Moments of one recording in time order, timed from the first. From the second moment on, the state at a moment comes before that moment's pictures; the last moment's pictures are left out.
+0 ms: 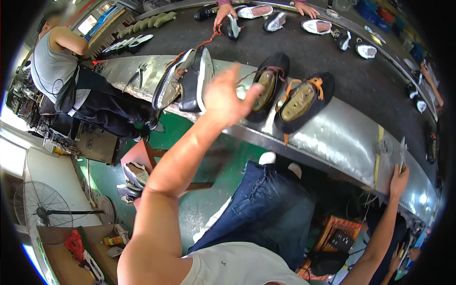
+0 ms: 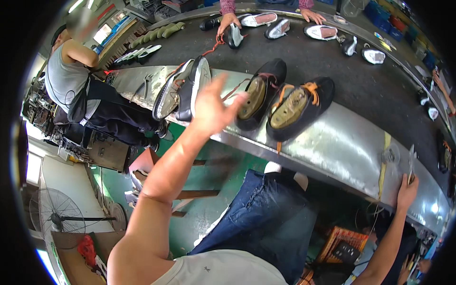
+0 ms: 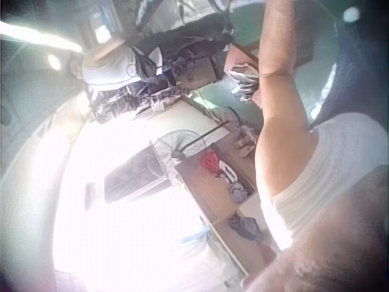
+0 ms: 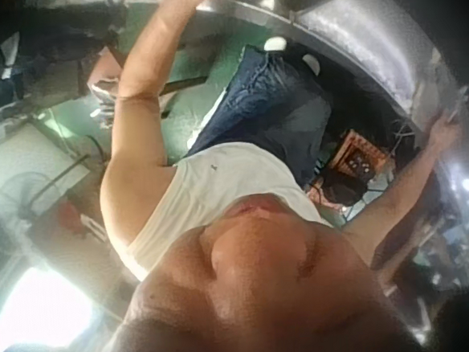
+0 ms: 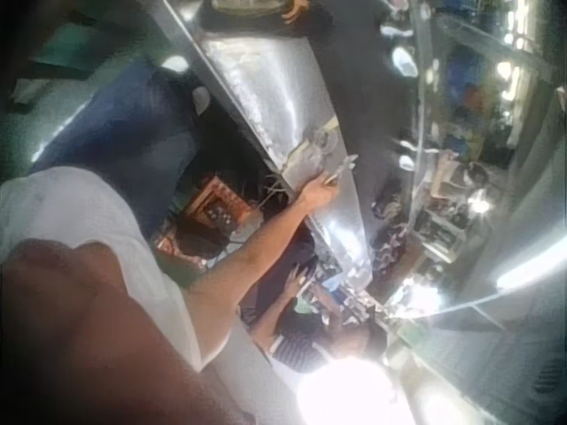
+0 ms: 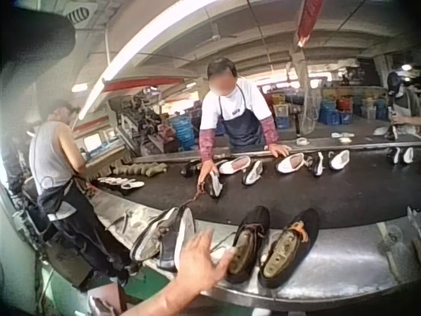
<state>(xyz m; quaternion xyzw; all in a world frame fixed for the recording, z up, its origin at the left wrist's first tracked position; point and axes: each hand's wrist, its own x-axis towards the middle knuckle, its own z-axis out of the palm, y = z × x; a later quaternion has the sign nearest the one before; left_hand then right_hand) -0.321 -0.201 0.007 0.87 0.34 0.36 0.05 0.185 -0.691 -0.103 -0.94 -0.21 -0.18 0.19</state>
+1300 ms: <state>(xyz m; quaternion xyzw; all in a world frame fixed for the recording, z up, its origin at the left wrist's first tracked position) -0.384 -0.416 -0.122 0.62 0.15 0.10 0.77 -0.248 -0.652 -0.061 -0.58 -0.27 0.61 0.46</state>
